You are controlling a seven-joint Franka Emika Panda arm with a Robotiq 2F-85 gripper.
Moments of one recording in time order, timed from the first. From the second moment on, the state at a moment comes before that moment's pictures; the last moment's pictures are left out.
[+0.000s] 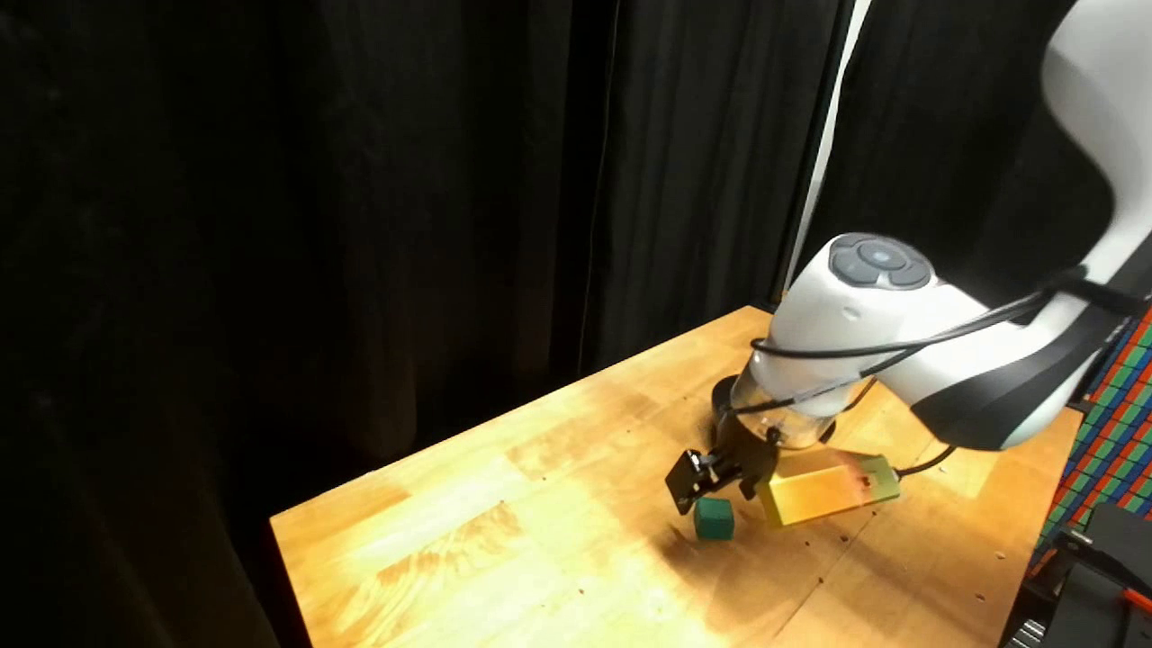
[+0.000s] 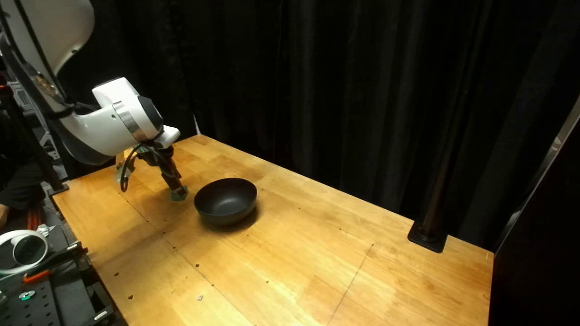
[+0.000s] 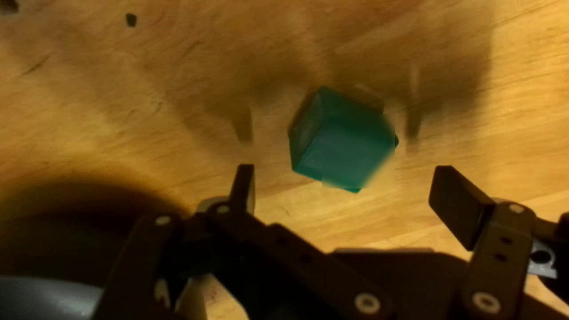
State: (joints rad) arm -0.10 0.48 0.39 -2.33 -1.25 2.87 1.71
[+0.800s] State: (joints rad) arm -0.01 0.61 0.38 -2.19 -1.09 2.64 1.73
